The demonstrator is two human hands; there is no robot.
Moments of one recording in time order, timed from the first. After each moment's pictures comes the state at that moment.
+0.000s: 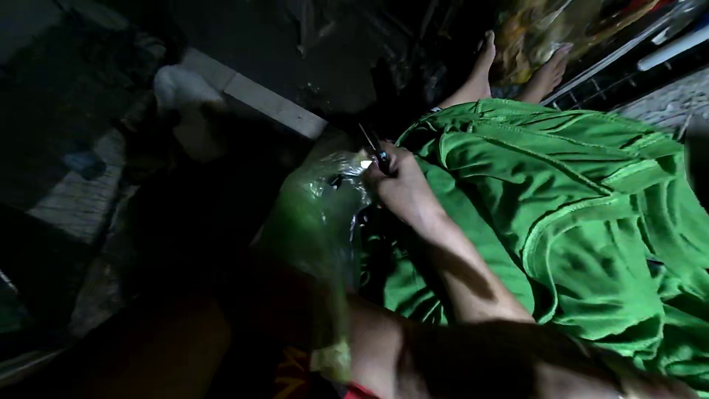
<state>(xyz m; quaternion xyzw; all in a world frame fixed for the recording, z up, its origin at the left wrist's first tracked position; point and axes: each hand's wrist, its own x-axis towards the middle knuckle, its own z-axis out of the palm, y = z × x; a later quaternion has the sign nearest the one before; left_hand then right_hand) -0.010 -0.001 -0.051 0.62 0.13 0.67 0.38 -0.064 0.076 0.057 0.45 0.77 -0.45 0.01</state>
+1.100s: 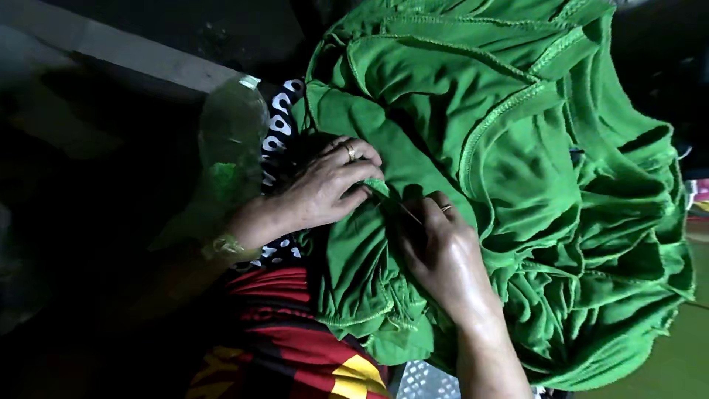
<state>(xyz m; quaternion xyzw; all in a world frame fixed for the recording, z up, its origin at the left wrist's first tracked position) -0.118 0.055 -0.101 0.80 0.41 0.36 0.24 0.099 0.028 -0.027 0.48 0.85 -0.16 -0.14</state>
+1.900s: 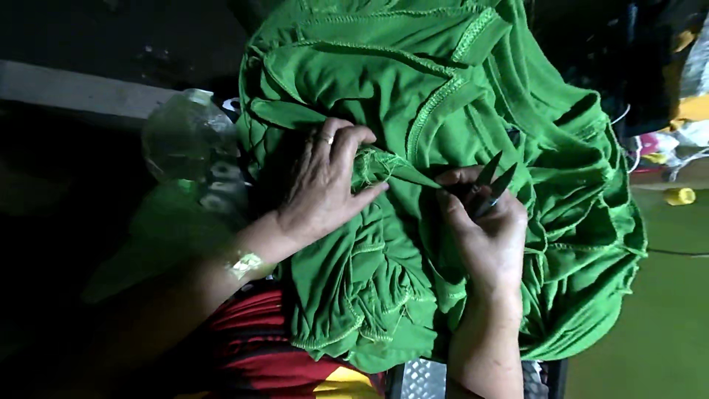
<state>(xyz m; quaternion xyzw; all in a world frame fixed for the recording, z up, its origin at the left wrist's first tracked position) -0.062 0.076 -0.081 0.74 0.50 0.42 0.17 0.152 0.052 -0.017 0.54 0.73 -0.24 -0.35</state>
